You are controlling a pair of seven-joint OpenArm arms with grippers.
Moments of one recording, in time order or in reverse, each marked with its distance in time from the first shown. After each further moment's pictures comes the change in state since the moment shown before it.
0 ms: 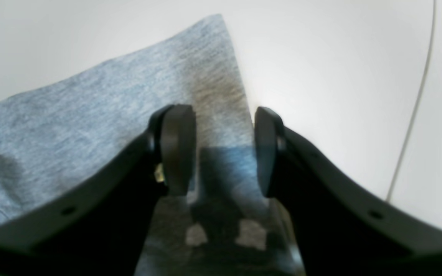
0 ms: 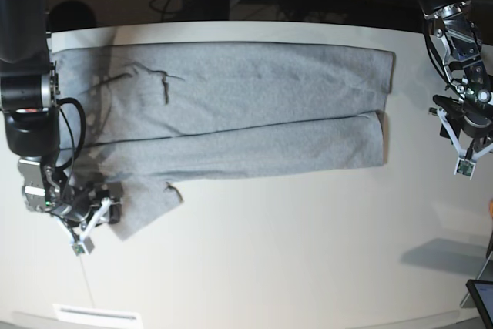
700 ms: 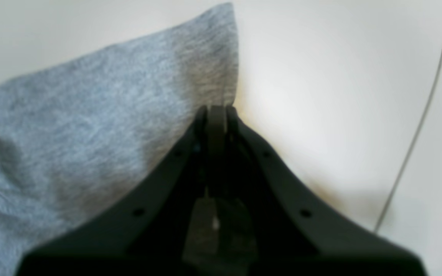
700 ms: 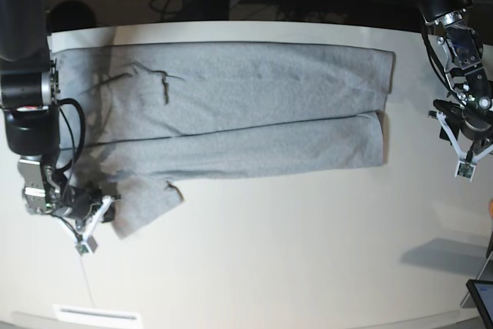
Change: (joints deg) left arm -1.9 -0.2 0.0 -4.2 -0.3 0.0 -0.6; right arm -0.8 0.3 0.1 5.4 -0.2 0.2 -7.6
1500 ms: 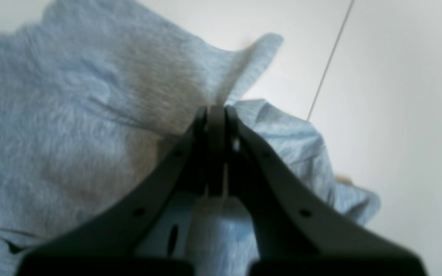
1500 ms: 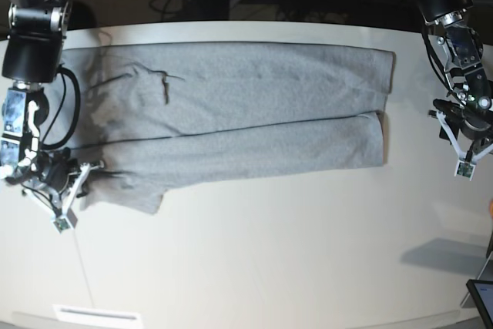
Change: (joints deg) left arm 0.0 0.0 0.2 -0.1 0.0 -0.7 -0.2; right arm -25.4 -0.4 20.5 52.1 -0.4 0.0 -31.2
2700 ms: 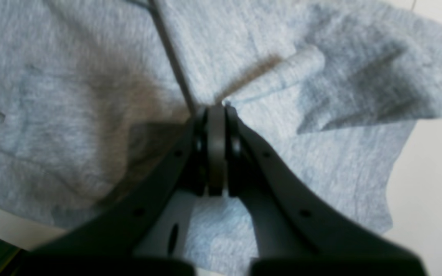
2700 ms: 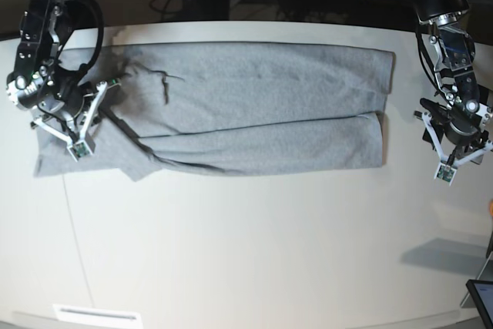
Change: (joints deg) left arm 0.1 0.0 5.2 -0.1 0.0 -0.6 -3.0; right arm -23.8 -6.8 4.9 29.3 0.2 -0.1 -12.9
